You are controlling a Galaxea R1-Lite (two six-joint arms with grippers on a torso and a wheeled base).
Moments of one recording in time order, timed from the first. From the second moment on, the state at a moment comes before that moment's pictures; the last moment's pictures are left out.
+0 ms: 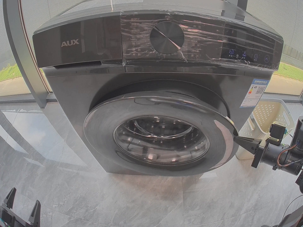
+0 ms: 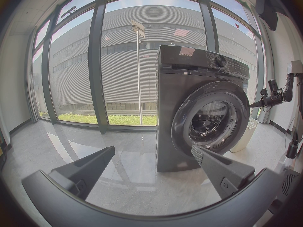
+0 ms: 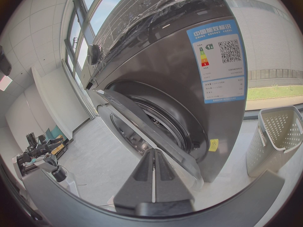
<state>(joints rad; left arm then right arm) 0.00 0.02 -0.02 0.00 0.00 0.01 0.35 1.39 -0.29 -0.94 0.31 0.16</state>
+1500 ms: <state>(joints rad) 0.00 0.02 -0.02 0.00 0.00 0.01 0.50 1.54 -0.25 -1.27 0.19 0.17</state>
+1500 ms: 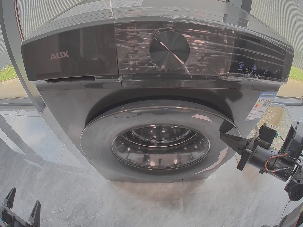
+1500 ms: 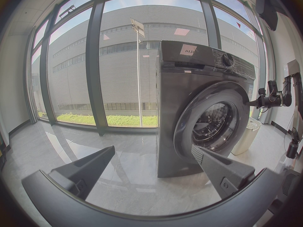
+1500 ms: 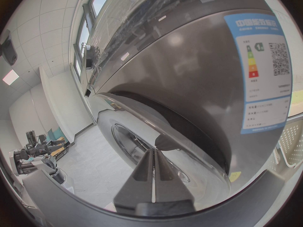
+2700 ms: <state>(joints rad) 0.00 0.02 -0.02 0.00 0.00 0.00 0.52 1.63 -0.26 -1.41 0.06 0.16</state>
